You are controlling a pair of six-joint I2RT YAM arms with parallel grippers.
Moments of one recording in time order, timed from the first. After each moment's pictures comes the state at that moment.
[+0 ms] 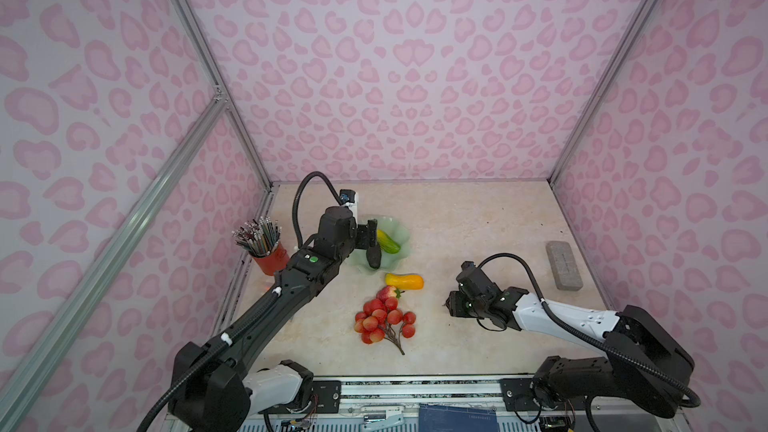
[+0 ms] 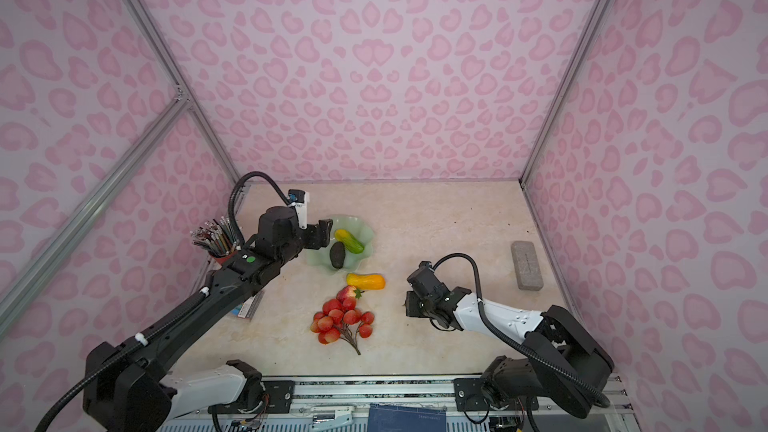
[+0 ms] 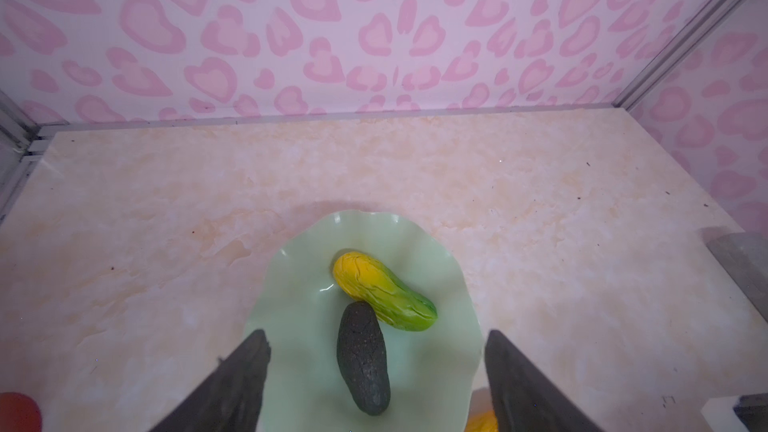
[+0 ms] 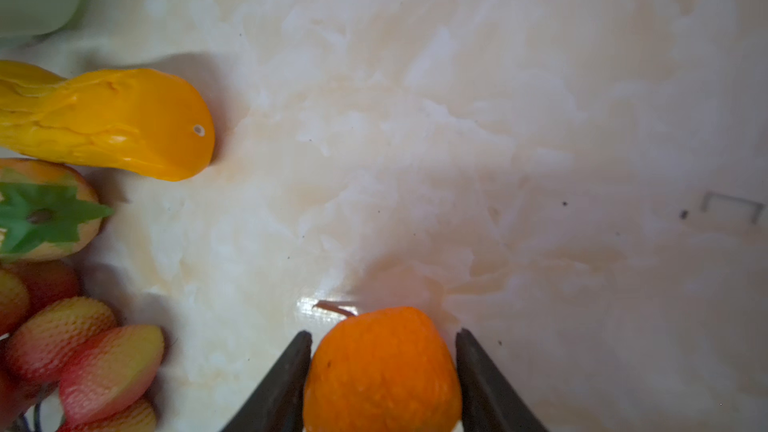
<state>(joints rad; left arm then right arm) -0.47 1.19 0.94 -0.20 -0.16 -0.24 0.73 1.35 0.57 -0.27 0.07 0.72</state>
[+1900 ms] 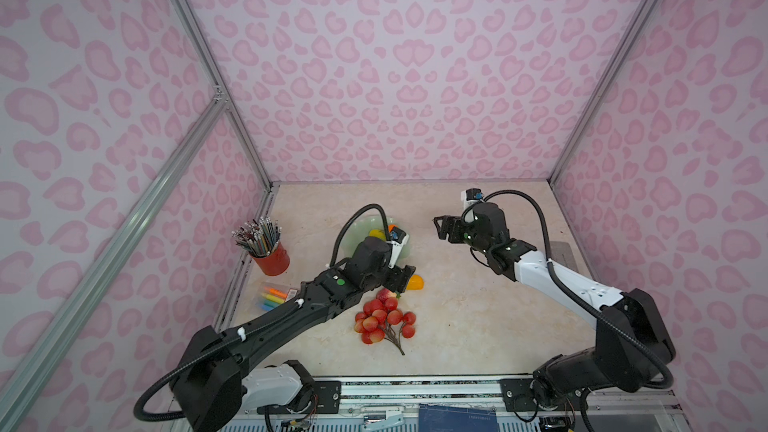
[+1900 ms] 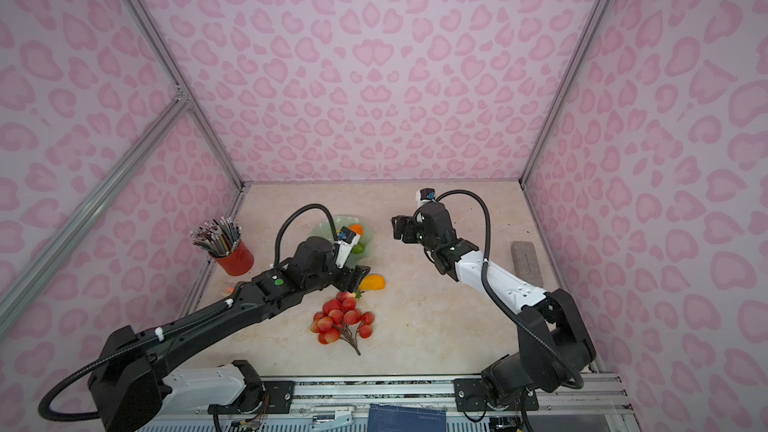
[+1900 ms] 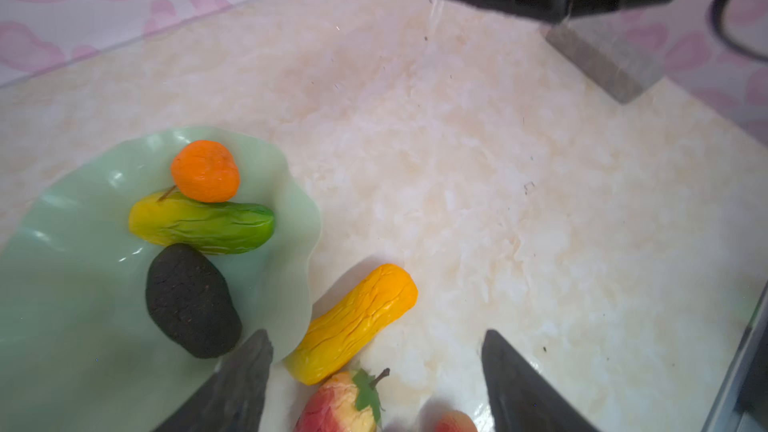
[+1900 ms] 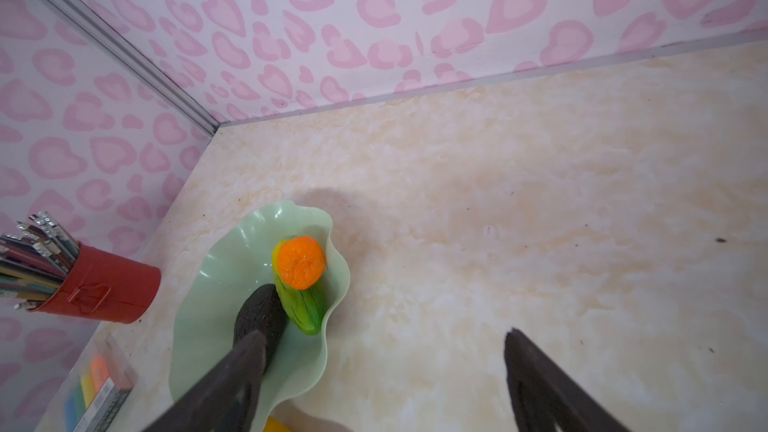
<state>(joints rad) -0.78 1.32 0.89 -0.24 -0.02 -0.08 0.48 1.43 0.94 0.02 -0.01 0.47</state>
